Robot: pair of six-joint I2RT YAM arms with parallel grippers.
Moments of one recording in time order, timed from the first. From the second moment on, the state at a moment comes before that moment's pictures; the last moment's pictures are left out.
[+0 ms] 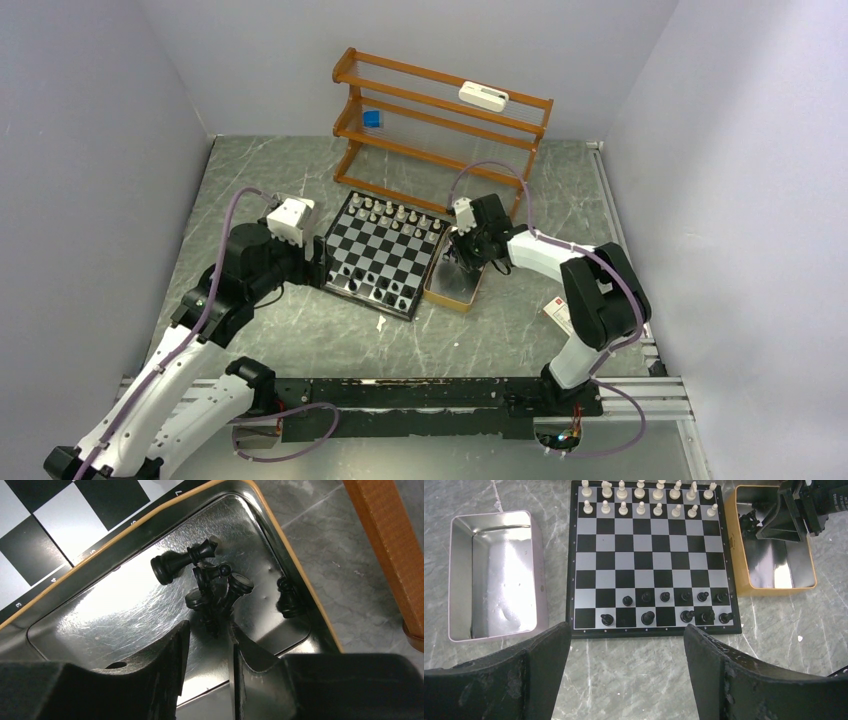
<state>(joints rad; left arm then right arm) -0.46 0.70 0.77 -0.52 -0.02 -0.11 0.43 1.66 0.90 -0.18 -0.15 -0.19</state>
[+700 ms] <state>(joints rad) -0.46 0.69 0.77 -0.52 -0.04 -0.13 0.48 1.67 0.91 -0.22 -0.08 -0.20</state>
